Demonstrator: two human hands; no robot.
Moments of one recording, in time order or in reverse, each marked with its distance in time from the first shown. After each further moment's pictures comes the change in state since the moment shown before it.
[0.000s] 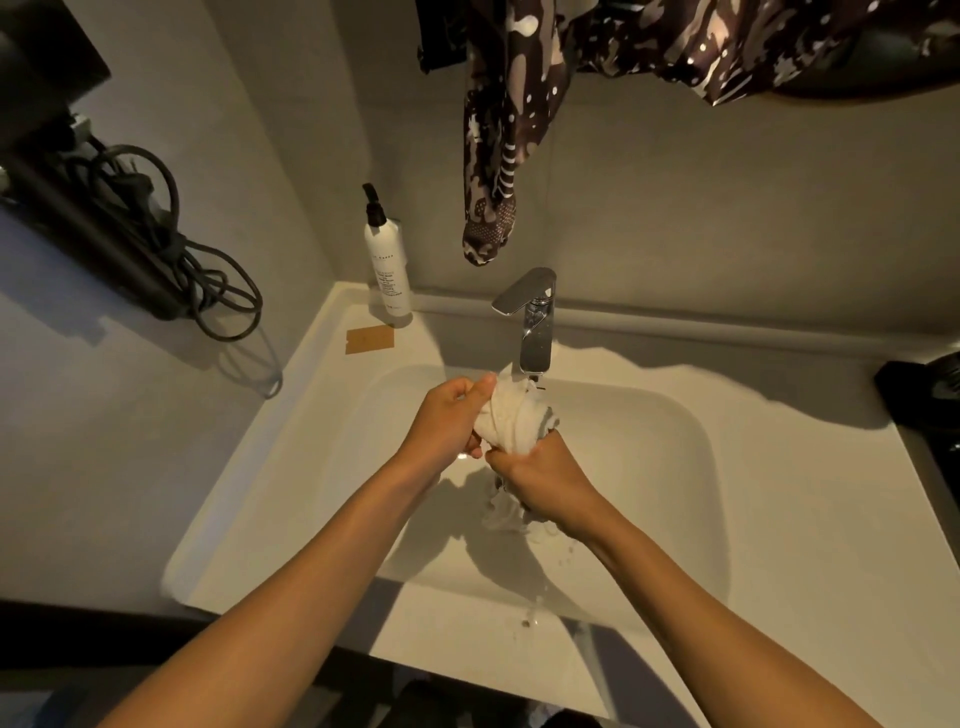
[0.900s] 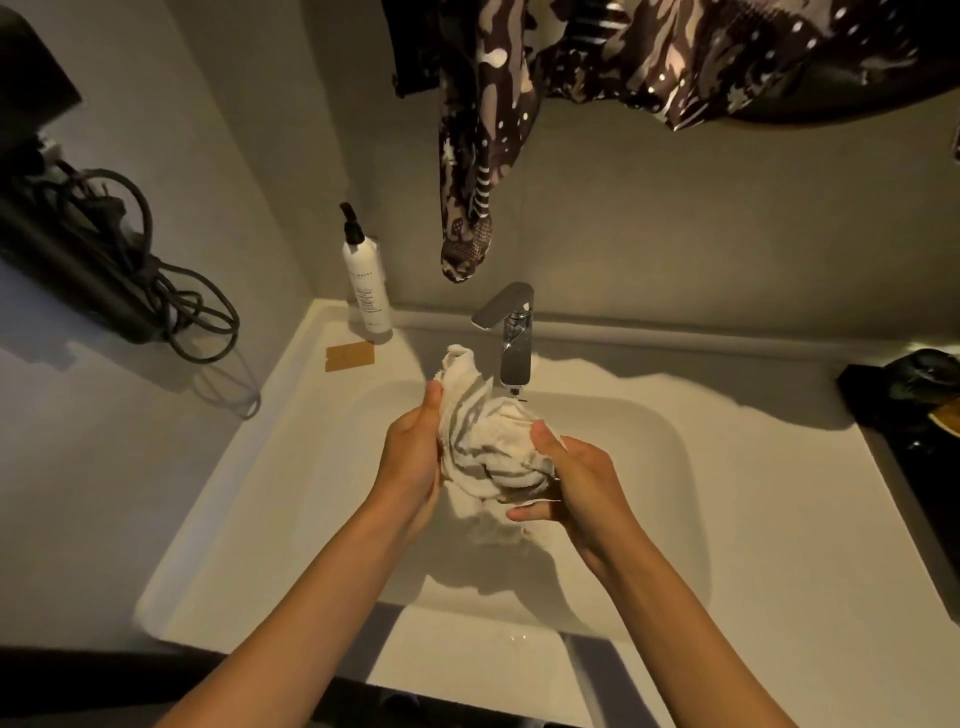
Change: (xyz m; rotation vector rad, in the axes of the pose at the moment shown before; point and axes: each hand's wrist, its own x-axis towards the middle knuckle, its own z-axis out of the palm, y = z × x) left_hand -0.024 0.005 0.001 -0.375 0.088 -0.081; right_hand -0.032 -0.009 -0.035 0.509 0.132 0.154
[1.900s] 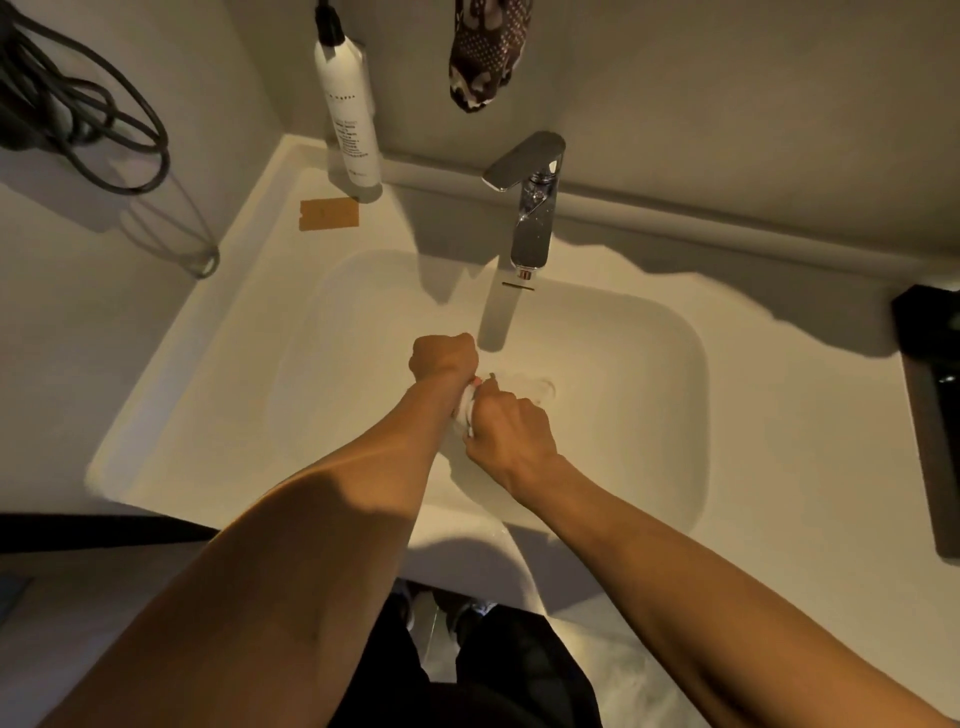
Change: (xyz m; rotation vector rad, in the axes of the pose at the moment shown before) left_hand 0.087 -0.097 0.026 0.426 0.387 -0.413; right_hand 0.066 0.120 0.020 -1.540 -0.108 -0.331
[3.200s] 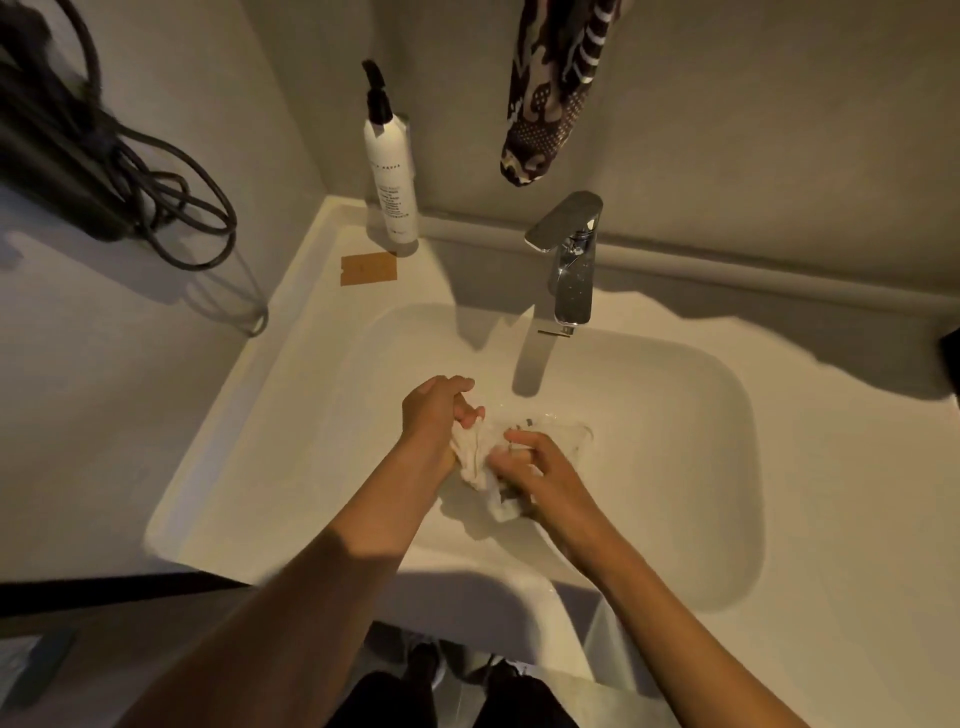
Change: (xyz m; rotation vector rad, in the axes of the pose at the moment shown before) left_hand 0.023 -0.017 -0.062 -0.639 -0.287 0.022; right_hand -0.015 -0.021 -0.027 1.419 -0.161 0.385
